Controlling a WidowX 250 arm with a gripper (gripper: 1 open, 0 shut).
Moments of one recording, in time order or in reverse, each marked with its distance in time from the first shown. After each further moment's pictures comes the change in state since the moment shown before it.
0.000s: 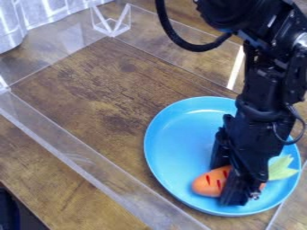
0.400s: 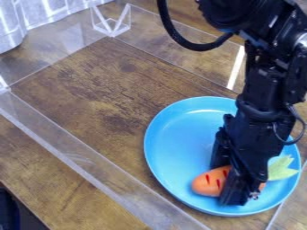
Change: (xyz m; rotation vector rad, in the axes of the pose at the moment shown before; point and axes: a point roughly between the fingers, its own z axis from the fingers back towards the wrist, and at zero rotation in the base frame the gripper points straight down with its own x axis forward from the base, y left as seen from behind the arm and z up) arm -0.005 0.000 0.001 0.001 0.037 -0.008
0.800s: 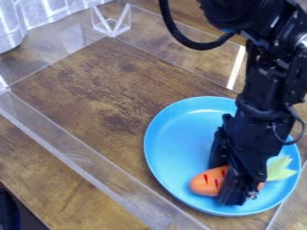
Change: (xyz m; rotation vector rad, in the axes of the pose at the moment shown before) arm -0.005 0.001 0.002 -0.001 0.039 0.005
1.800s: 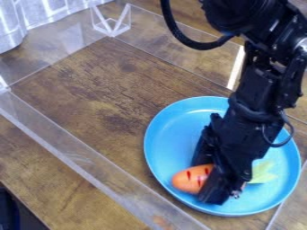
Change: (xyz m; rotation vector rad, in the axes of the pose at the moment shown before) arm -0.015 0.001 0.002 0.004 0.104 0.003
